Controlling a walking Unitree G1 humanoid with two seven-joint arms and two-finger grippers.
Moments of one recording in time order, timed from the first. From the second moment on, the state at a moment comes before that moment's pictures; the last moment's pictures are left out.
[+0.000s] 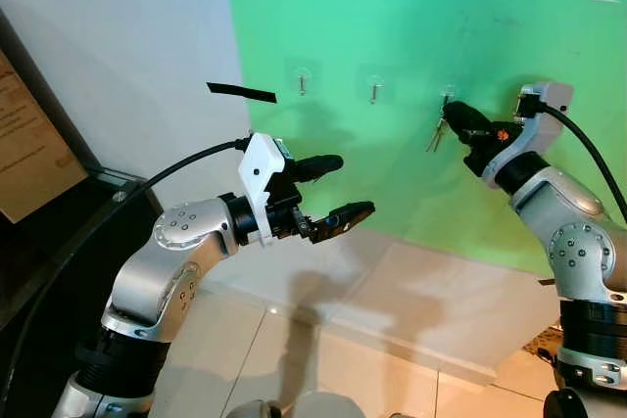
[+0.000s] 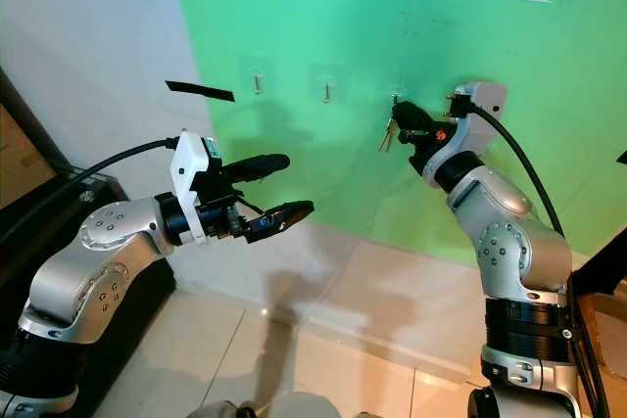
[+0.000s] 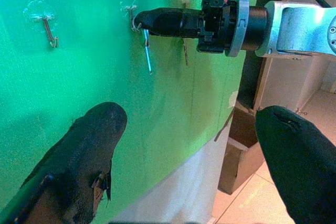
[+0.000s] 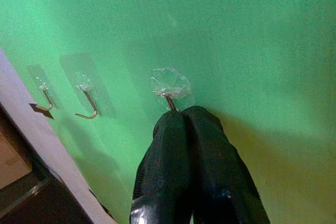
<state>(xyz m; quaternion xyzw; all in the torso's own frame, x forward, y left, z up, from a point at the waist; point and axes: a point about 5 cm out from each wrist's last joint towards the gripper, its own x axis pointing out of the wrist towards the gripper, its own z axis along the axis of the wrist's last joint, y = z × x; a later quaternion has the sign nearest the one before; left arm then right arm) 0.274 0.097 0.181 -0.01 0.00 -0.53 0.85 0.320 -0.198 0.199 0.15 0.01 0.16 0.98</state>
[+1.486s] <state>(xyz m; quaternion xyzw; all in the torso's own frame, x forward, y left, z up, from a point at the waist) 0.274 0.098 0.181 0.00 0.00 -0.53 0.85 0.333 -0.197 0.180 0.22 0.02 0.07 0.97</state>
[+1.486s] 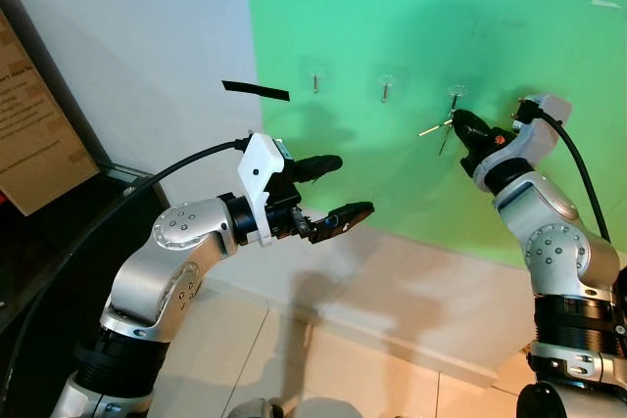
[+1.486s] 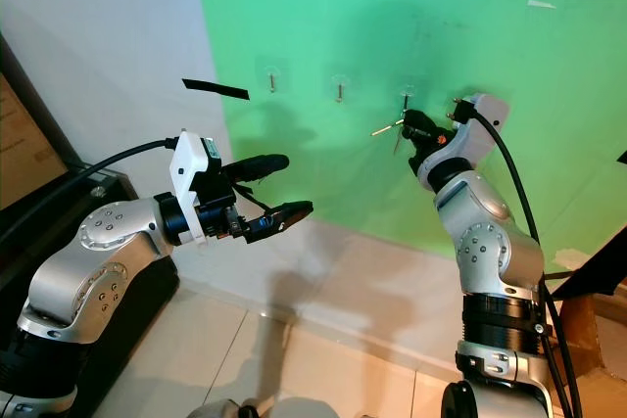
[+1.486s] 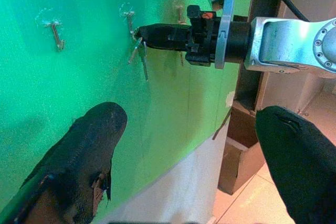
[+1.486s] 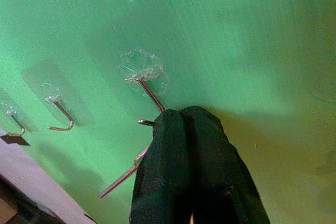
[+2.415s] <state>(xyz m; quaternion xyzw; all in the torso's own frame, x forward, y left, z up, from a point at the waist) 0.274 0.098 0.182 0.00 0.00 -0.53 0.85 0.331 -0.223 0.176 0.27 0.00 0.00 0.96</state>
